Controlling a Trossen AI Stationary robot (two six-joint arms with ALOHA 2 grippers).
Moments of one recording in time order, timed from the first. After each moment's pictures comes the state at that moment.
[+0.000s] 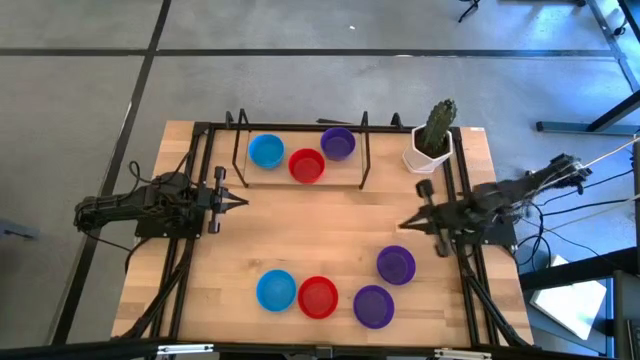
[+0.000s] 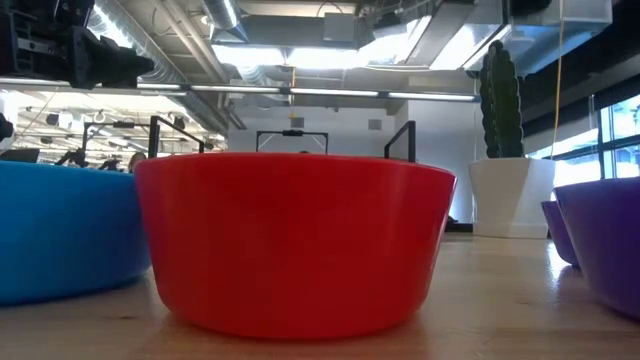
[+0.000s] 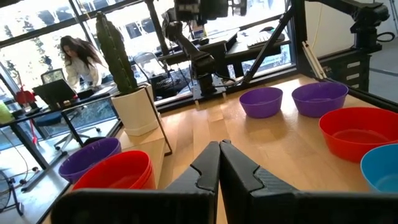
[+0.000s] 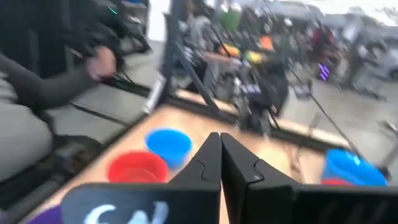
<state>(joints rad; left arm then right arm) 0.12 0.00 0.14 -0.18 0.13 0.28 0.42 0.52 0.49 0.03 0.18 -0.21</state>
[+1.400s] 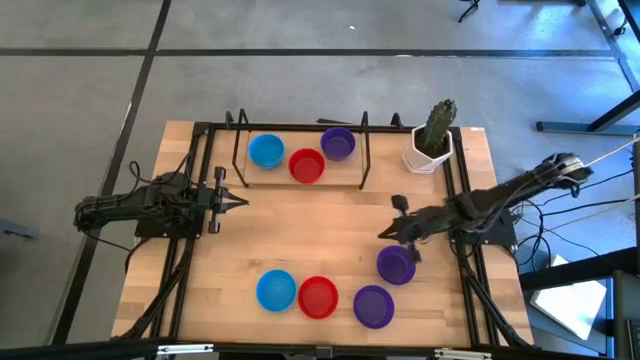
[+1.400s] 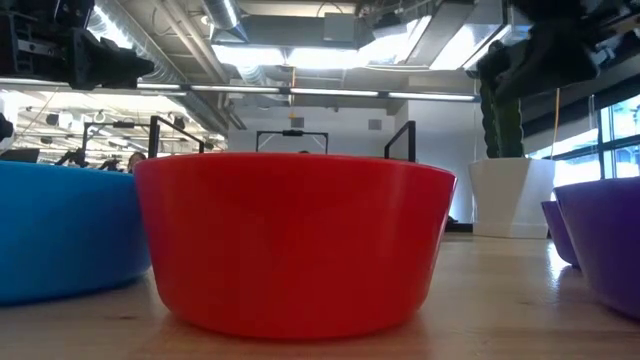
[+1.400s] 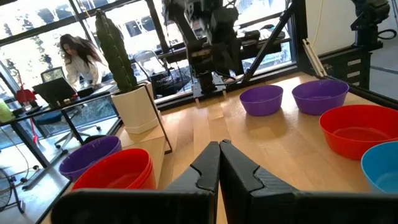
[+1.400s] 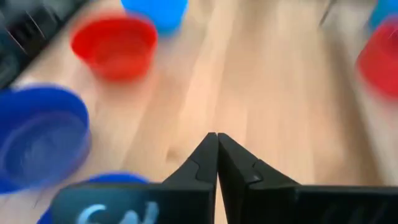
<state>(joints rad) 0.12 0.00 0.14 -0.18 0.12 0.28 0.35 0.90 0.55 -0.21 0.20 0.00</state>
